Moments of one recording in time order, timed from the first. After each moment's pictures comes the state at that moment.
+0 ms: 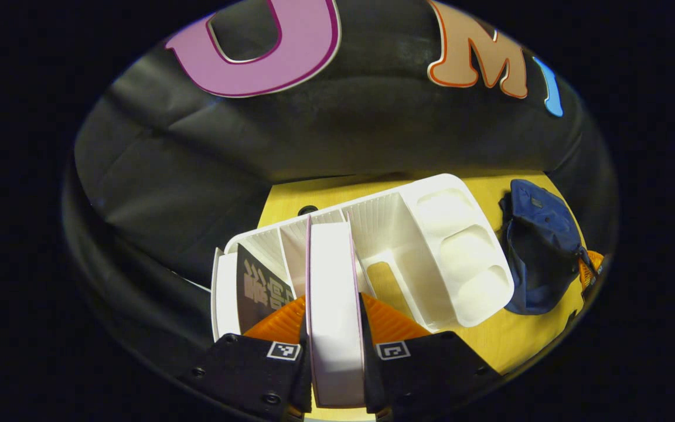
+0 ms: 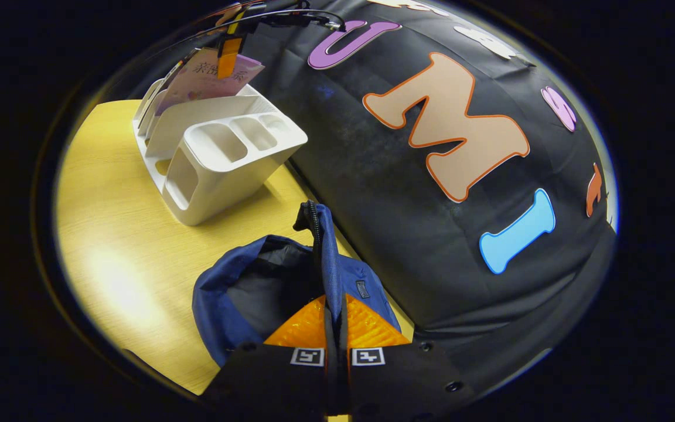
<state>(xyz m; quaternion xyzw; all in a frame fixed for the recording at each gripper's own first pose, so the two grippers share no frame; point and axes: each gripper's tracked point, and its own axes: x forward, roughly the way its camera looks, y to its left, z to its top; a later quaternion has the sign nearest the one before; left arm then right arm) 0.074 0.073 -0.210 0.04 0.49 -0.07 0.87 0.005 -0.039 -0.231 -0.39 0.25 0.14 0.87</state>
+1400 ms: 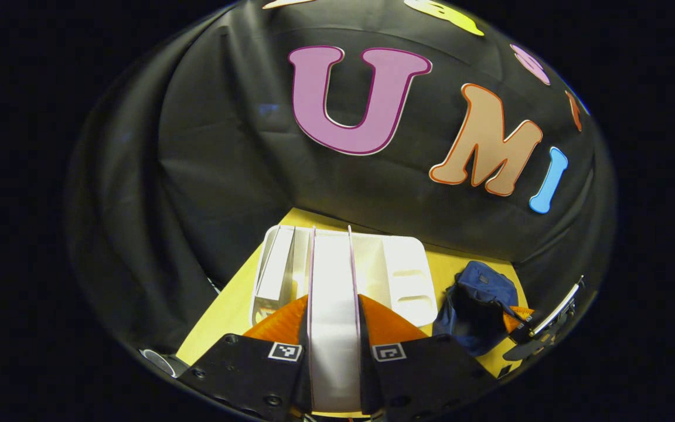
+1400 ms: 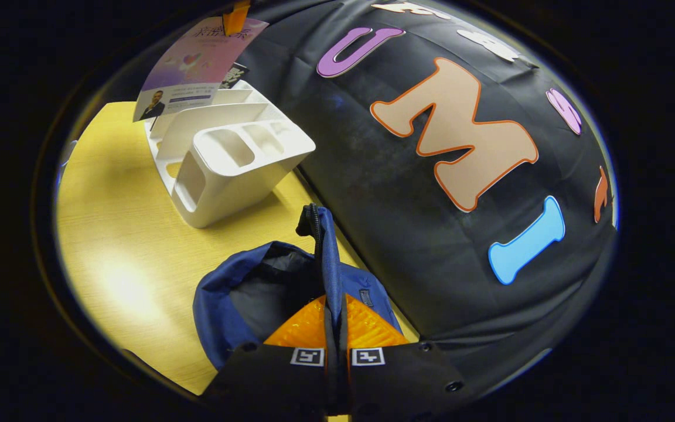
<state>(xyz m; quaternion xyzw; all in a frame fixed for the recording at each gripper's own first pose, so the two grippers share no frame) 0.005 0.080 -0.101 -0.16 0.37 0.00 0.91 0.010 -0.035 -0.235 -0.38 0.24 0.19 0.87</state>
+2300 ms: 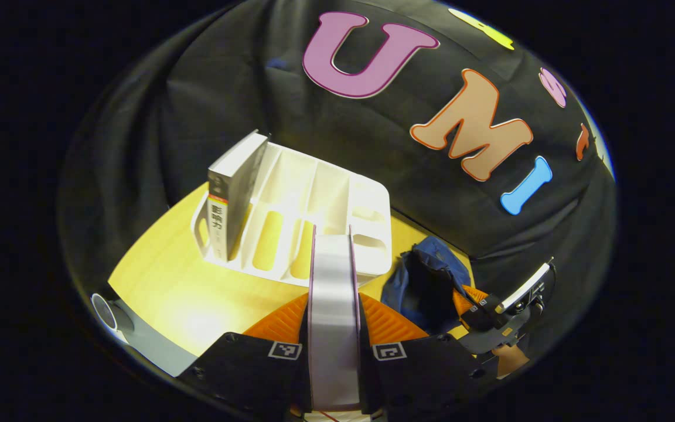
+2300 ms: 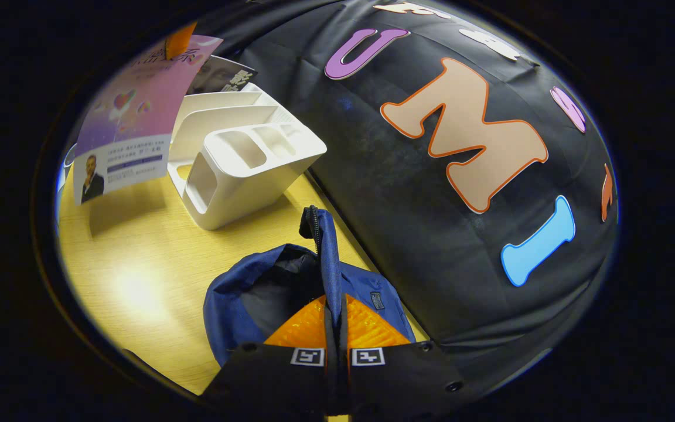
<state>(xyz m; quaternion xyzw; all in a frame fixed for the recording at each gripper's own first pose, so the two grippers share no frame) -0.072 -0.022 -0.138 -0.30 0.43 -0.05 0.85 0.009 -0.031 -0.241 -0.37 0.25 0.21 0.87</state>
